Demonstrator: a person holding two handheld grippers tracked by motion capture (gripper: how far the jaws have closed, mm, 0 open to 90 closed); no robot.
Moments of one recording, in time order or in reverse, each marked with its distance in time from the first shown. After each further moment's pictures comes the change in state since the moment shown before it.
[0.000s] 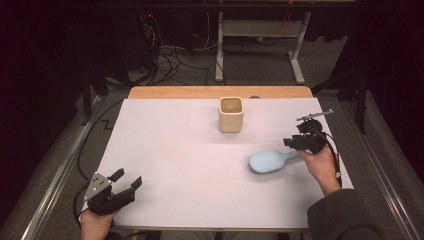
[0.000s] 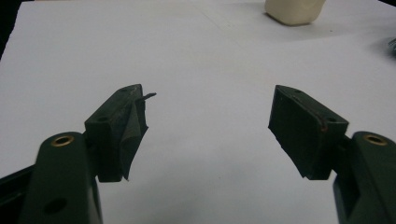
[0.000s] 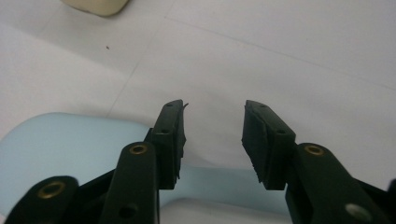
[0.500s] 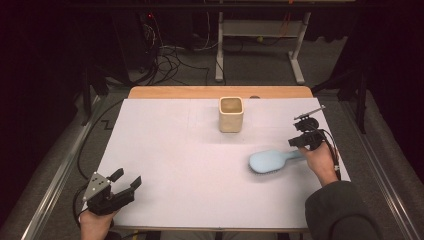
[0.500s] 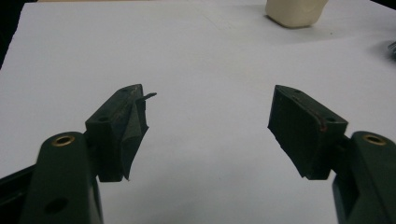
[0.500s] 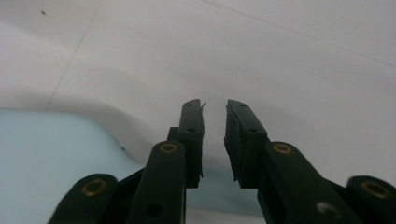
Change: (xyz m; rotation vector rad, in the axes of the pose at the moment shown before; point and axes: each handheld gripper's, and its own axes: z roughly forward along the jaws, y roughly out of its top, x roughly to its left) left arm 0.000 0.000 -0.001 -0.006 0.002 -0.003; right arm -0.015 0.008 0.023 0.147 -0.072 0.005
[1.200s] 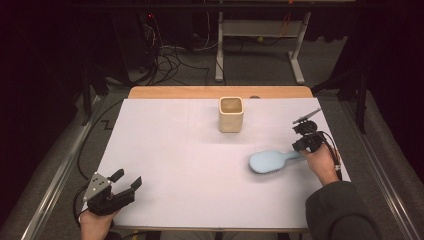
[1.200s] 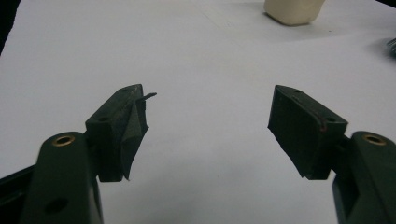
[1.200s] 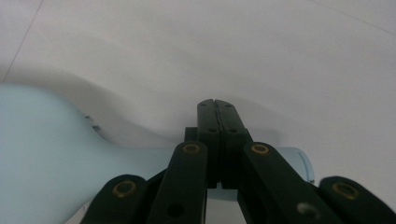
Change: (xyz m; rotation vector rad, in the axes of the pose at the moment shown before) left arm -0.001 0.000 -0.001 0.002 -0.001 0.000; right arm -0.002 -0.004 0.009 0.091 -0.035 -0.027
